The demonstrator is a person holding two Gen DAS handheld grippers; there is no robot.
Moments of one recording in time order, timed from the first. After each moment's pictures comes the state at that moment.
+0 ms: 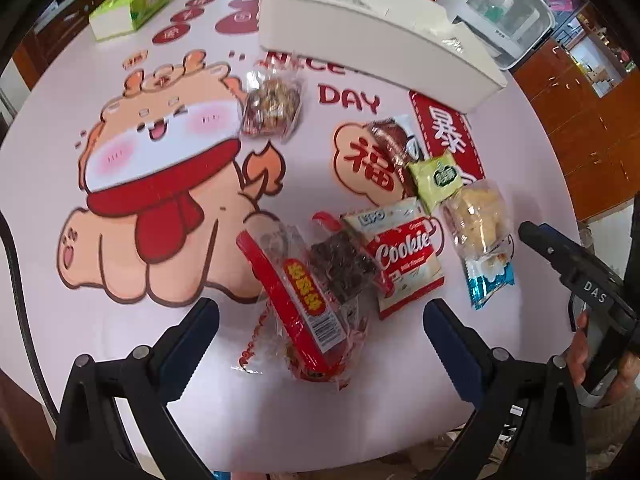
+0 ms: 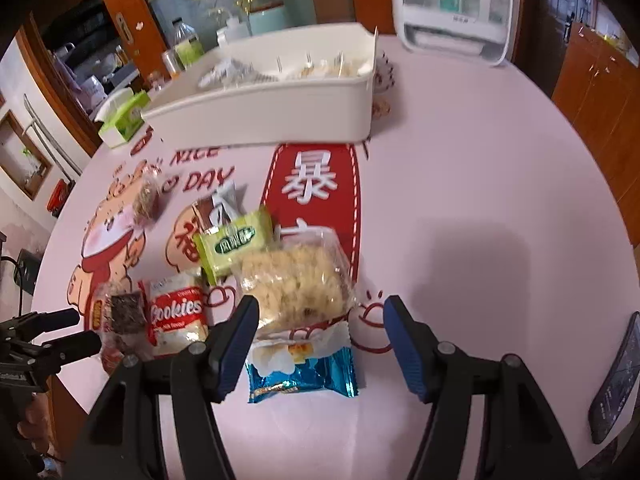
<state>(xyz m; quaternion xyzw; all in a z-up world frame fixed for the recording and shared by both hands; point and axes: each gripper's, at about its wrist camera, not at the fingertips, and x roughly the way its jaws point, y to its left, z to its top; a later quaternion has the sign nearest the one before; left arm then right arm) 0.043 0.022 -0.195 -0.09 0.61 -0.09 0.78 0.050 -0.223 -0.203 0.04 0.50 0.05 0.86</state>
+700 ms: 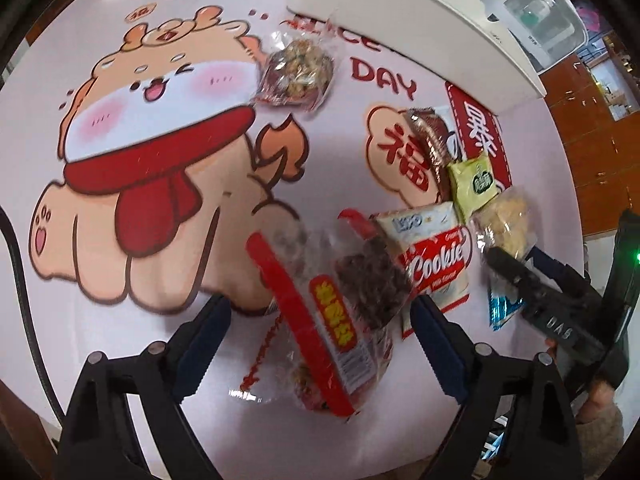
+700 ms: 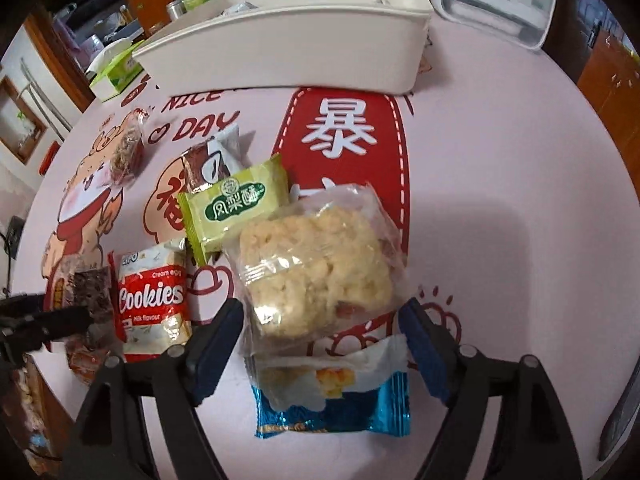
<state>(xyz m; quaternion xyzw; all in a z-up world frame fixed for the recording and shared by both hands) 0.062 0.034 -0.229 -0.13 0.64 -0.07 0.75 0.076 -0.191 -0.249 -0.01 0.54 0.06 0.84</state>
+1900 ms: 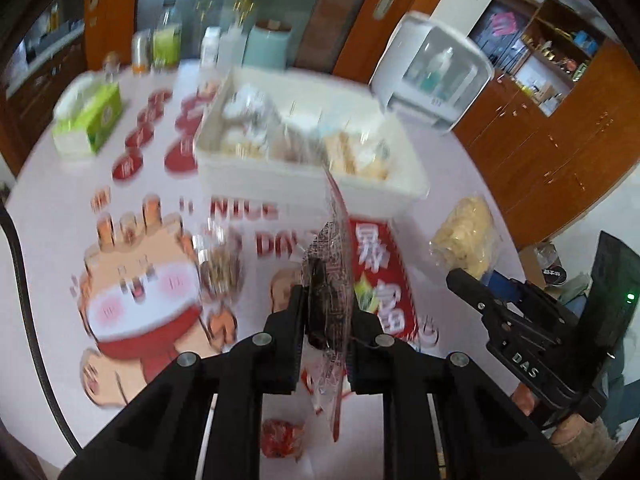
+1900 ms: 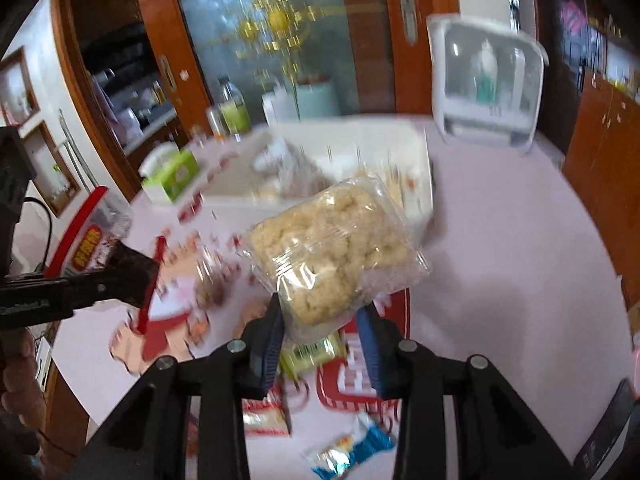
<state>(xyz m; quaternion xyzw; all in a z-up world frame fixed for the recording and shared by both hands) 0.112 0.011 -0.071 -0.09 0.50 -0.16 0.85 0.076 -0.176 -0.107 0.03 0.39 0.09 0.92</state>
